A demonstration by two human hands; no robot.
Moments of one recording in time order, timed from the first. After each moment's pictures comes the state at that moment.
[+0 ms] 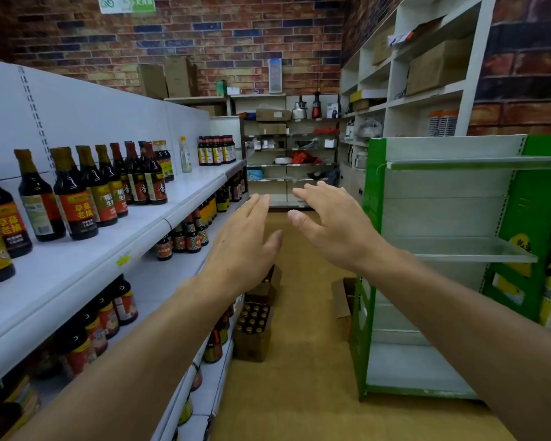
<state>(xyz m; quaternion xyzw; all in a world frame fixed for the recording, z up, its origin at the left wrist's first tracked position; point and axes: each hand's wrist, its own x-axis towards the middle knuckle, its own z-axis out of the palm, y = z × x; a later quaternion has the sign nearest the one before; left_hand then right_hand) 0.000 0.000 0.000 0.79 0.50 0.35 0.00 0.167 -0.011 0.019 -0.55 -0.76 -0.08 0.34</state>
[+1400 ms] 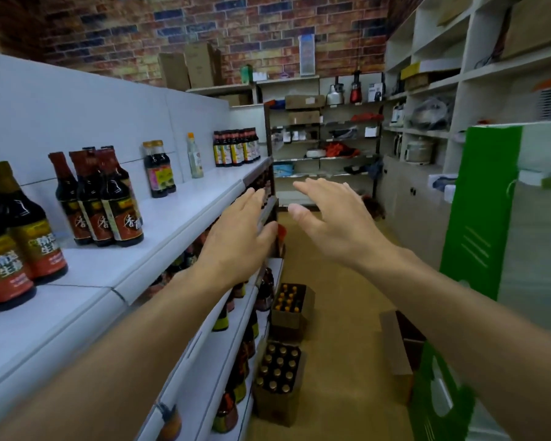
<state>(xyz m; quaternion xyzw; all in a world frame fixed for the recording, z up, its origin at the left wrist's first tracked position) 0.003 0.436 0.007 0.76 0.56 0.33 -0.03 0.174 0.423 0.022 -0.52 -0.78 -0.03 0.36</state>
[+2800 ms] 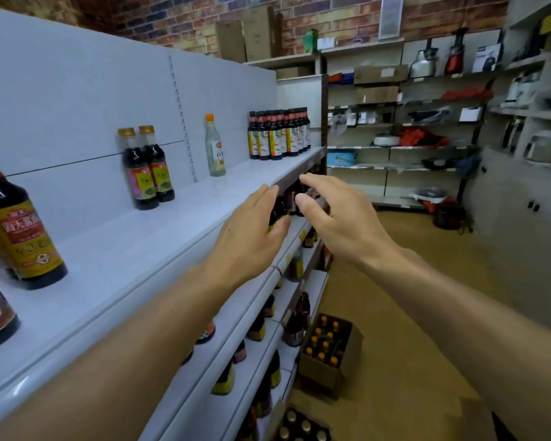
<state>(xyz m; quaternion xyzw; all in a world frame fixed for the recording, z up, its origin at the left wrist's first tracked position) 0.021 0.849 0.003 0.70 0.63 0.33 -0.04 0.171 0.901 0.002 -0.40 -0.82 0.07 0.42</state>
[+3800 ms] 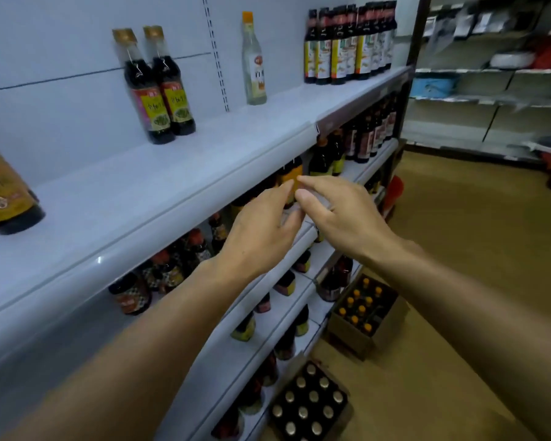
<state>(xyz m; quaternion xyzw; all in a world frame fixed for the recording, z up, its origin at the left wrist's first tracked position) -0.007 0.985 -0.105 0.66 0.67 0.34 0.02 0.128 1.065 -0.100 -0.30 -0.87 0.20 0.33</state>
